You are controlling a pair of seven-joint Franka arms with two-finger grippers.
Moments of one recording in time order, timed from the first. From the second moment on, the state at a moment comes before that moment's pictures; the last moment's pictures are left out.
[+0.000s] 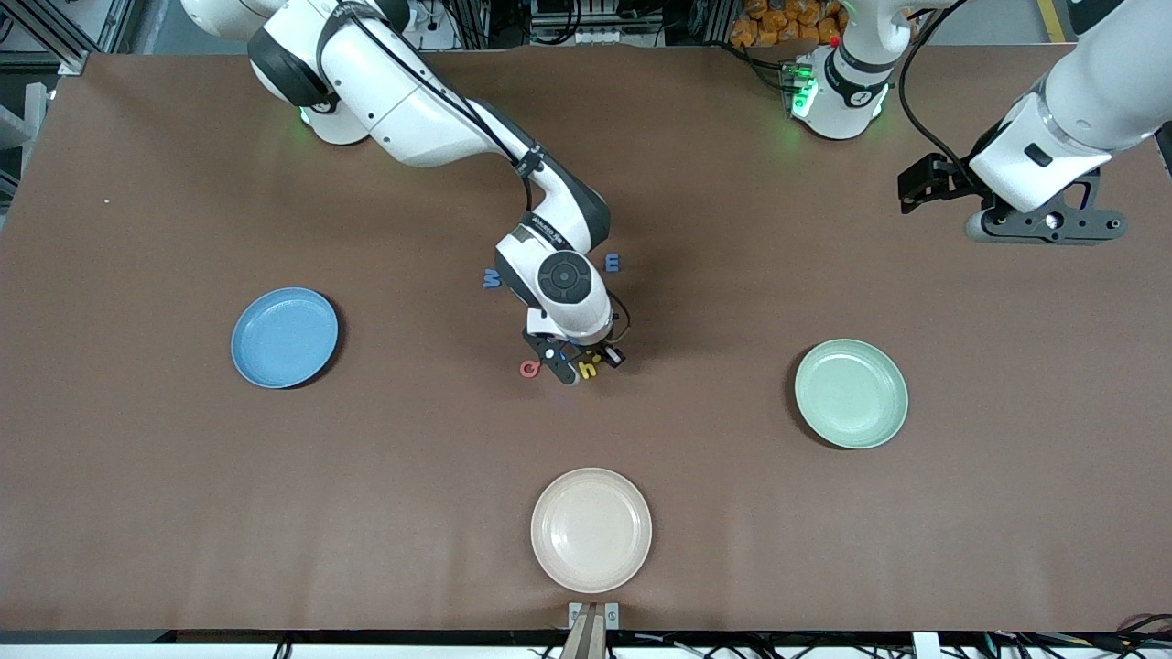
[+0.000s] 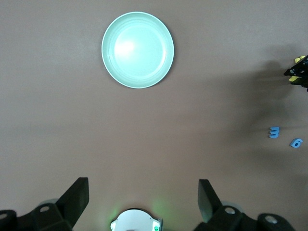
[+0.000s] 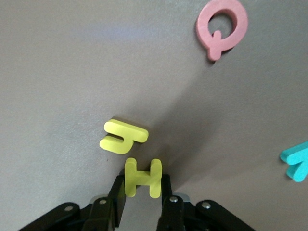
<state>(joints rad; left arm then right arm) -0.03 -0.02 -0.19 -1.61 -0.02 1.45 -0.16 0.65 0.95 0.15 -1.27 0.00 2.26 1.60</state>
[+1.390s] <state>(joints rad) -0.10 0.00 -0.21 -1.61 -0.03 1.45 -0.28 0.48 0.82 0.10 -1.25 0.02 1.87 0.98</state>
